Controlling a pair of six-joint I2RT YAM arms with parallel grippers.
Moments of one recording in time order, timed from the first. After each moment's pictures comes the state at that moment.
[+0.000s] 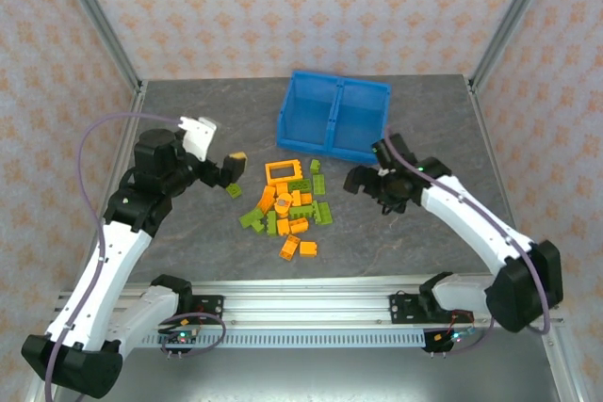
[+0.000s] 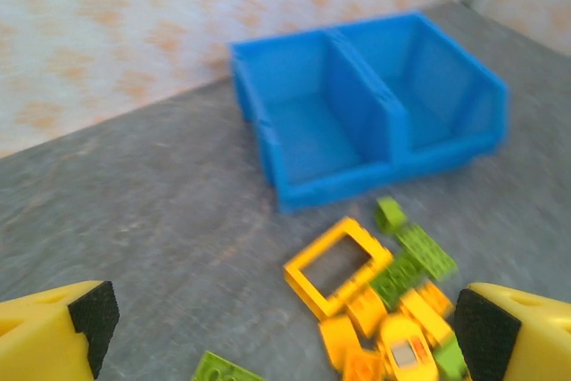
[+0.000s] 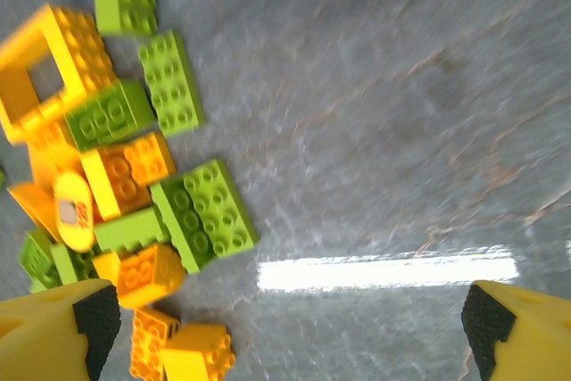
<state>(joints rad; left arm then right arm) -0.20 0.88 0.97 -0.54 0.28 0.16 0.51 1.27 1.00 -0.87 -0.11 0.80</state>
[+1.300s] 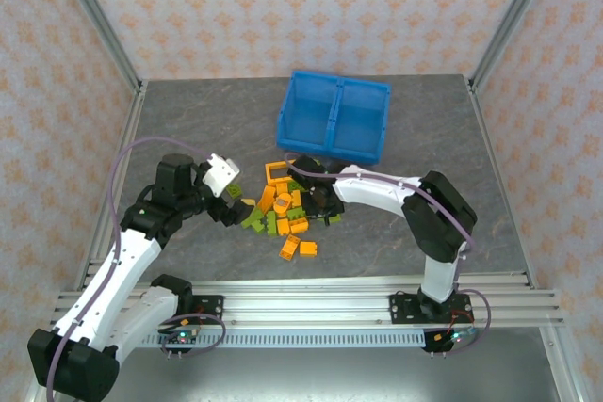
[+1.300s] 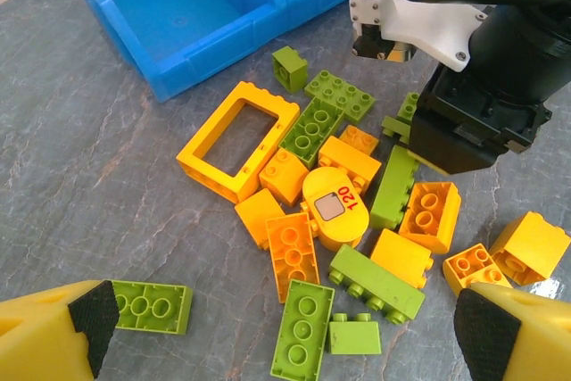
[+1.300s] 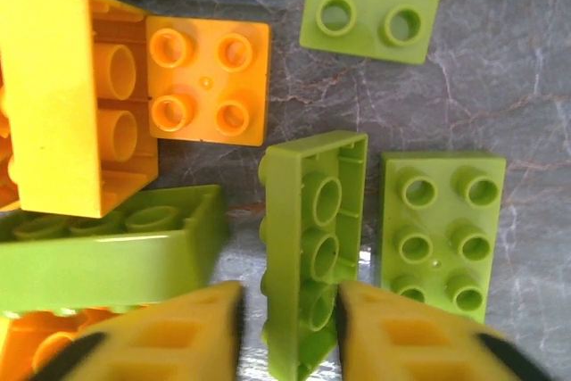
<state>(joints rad) -0.22 0.84 0.73 -0.58 0.42 0.38 0.85 1.83 1.23 -0.77 0.06 0.66</state>
